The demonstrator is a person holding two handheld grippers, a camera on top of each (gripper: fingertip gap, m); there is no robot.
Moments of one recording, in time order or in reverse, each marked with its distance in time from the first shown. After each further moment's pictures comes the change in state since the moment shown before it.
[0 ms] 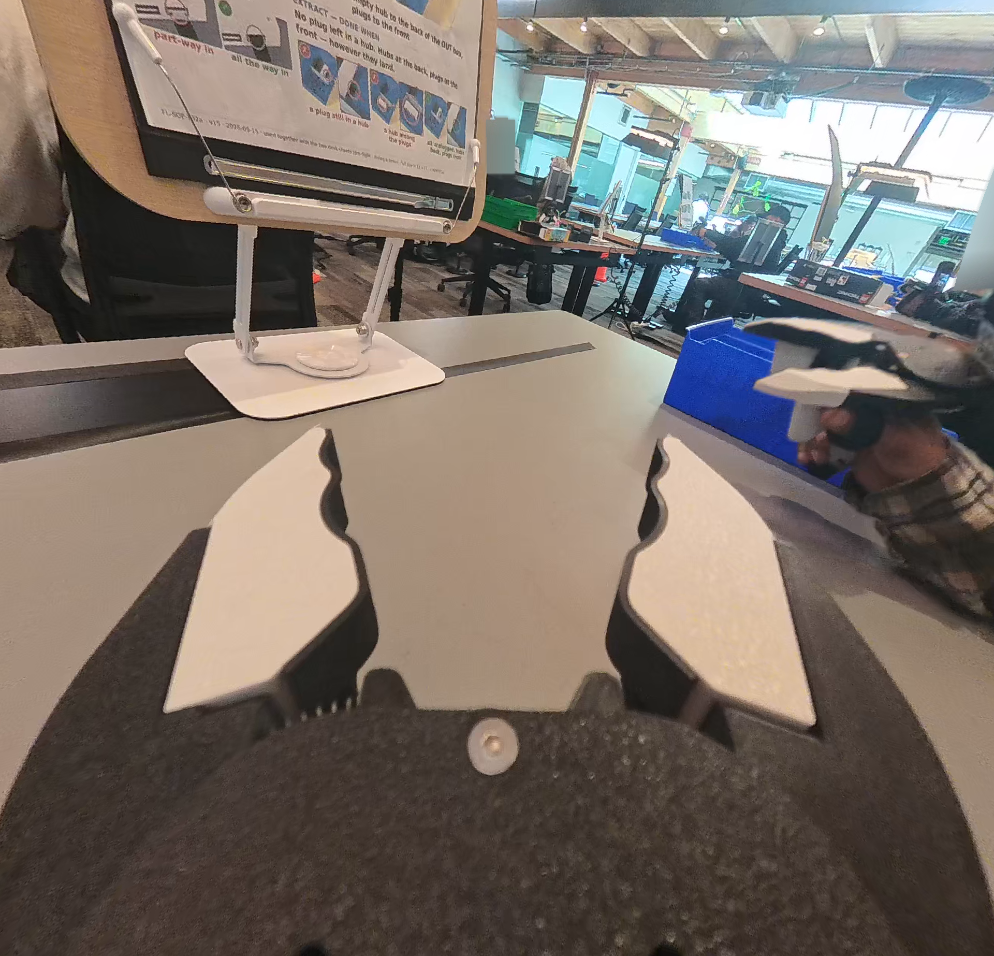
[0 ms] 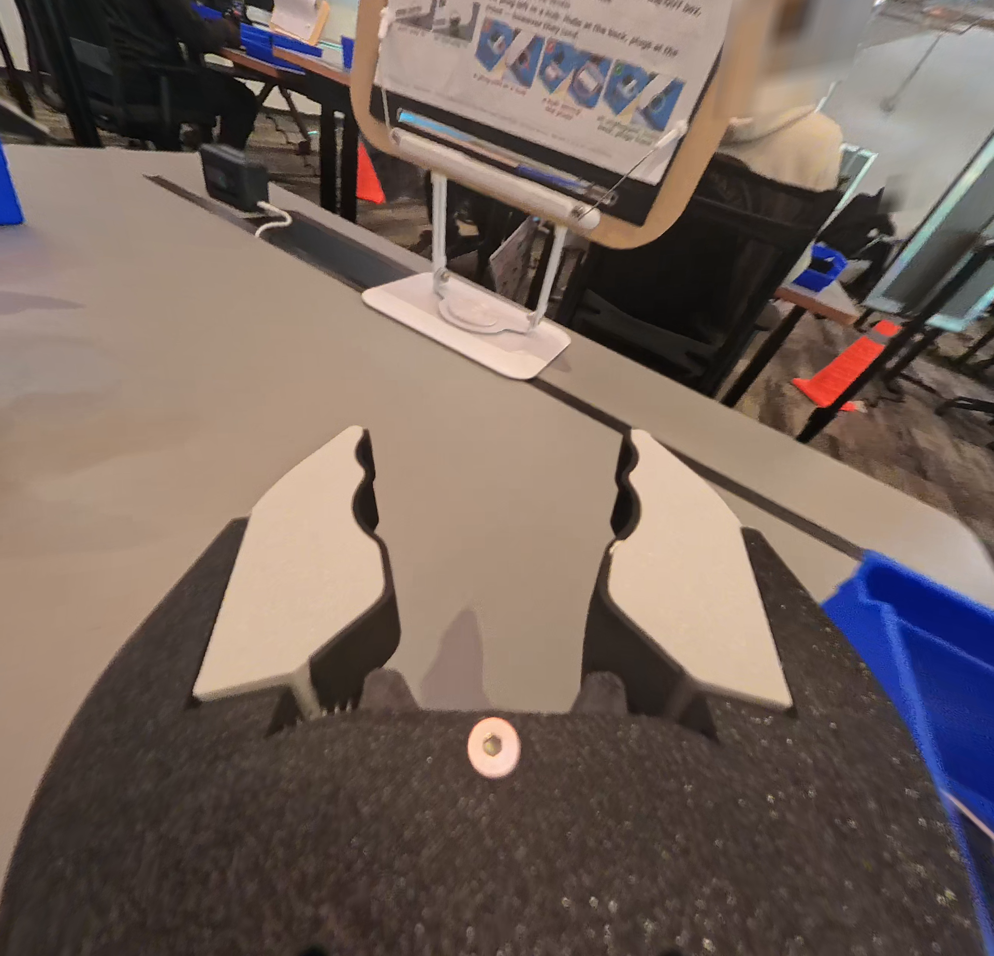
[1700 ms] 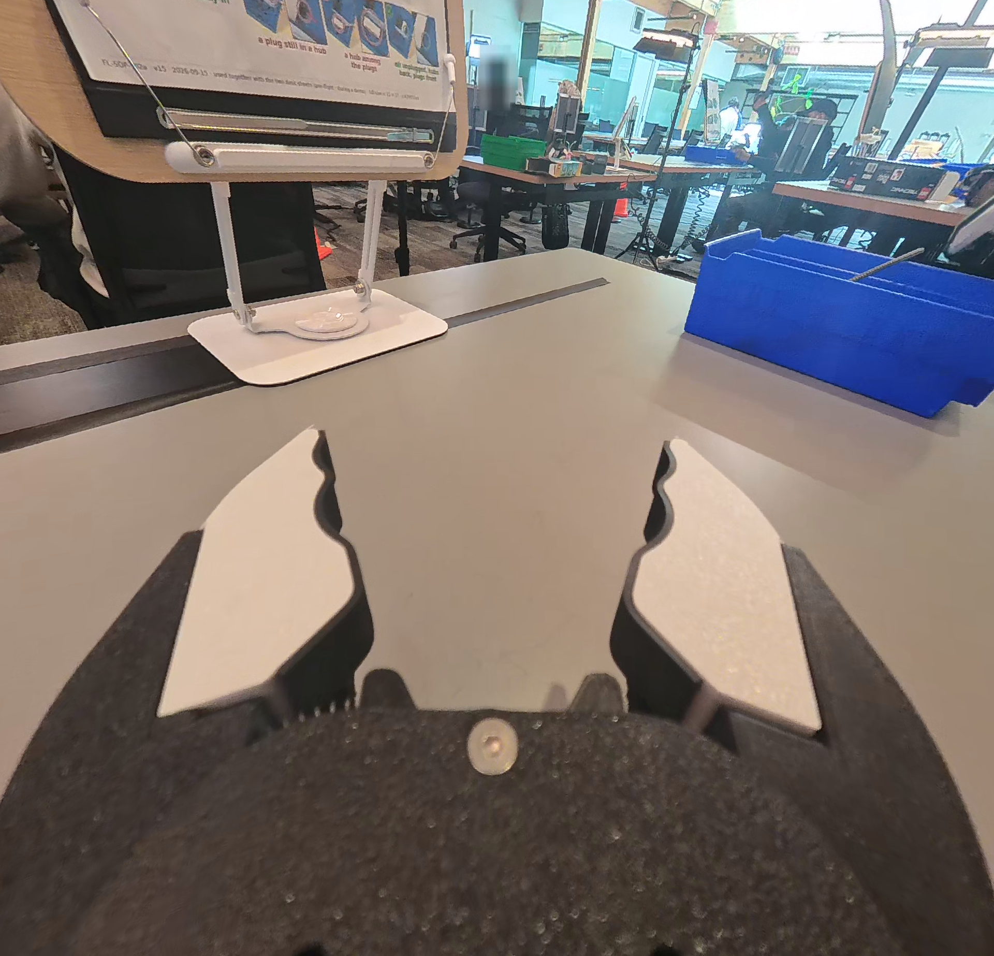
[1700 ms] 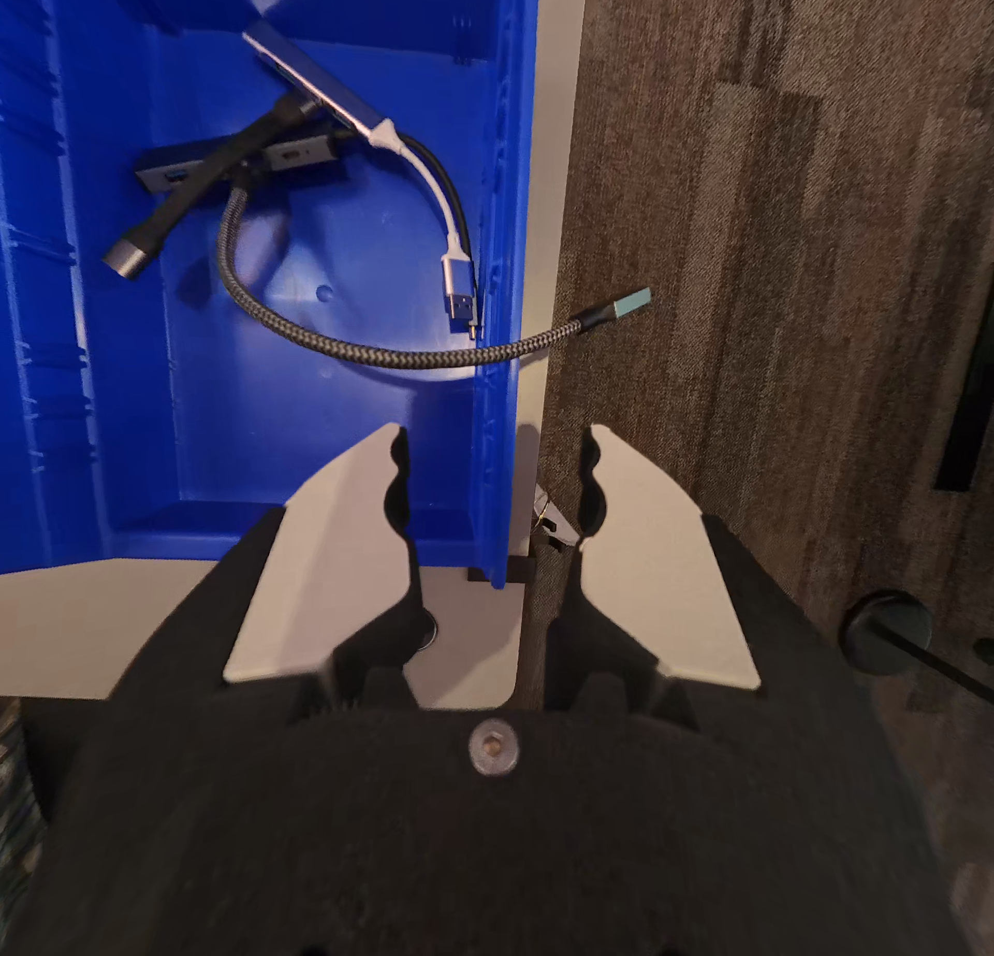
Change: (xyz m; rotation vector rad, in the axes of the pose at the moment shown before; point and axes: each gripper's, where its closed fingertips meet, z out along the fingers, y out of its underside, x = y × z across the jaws) left arm 0.010 0.028 -0.008 -0.091 -0.019 0.118; right arm 0.268 0.126 -0.255 -1.051 0.225 0.438
